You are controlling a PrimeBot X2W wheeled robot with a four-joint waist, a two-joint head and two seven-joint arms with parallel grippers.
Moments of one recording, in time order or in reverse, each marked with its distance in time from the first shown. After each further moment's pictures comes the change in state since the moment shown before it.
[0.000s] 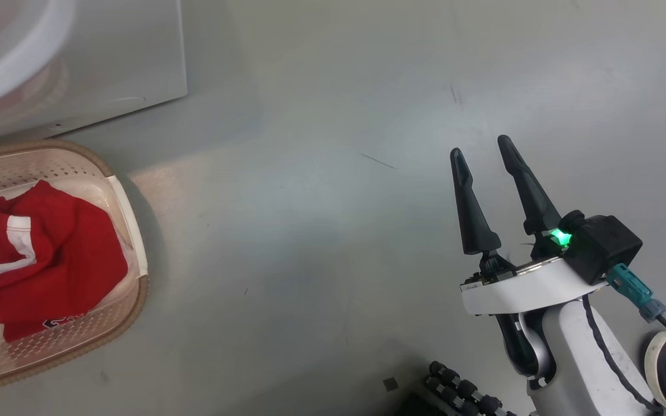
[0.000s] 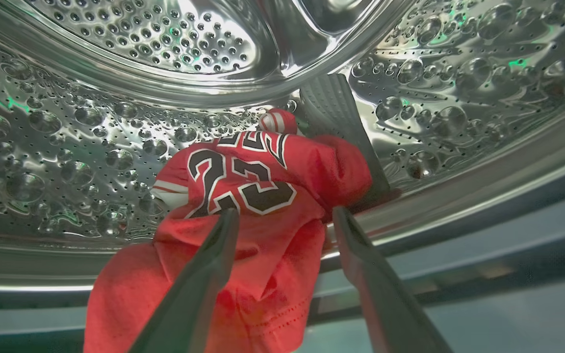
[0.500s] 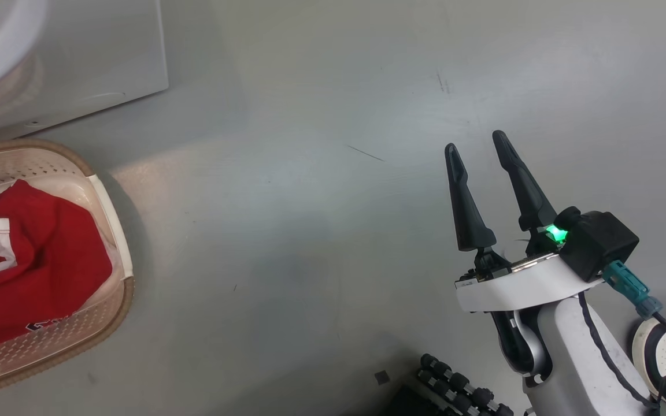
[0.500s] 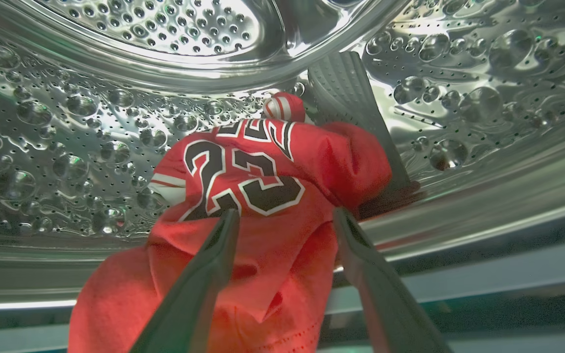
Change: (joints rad) left arm -0.079 0.039 -0.017 0.087 0.045 0.014 0.023; right arm -0.014 0.001 0.022 -0.007 0.013 -0.017 0.000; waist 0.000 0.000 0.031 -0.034
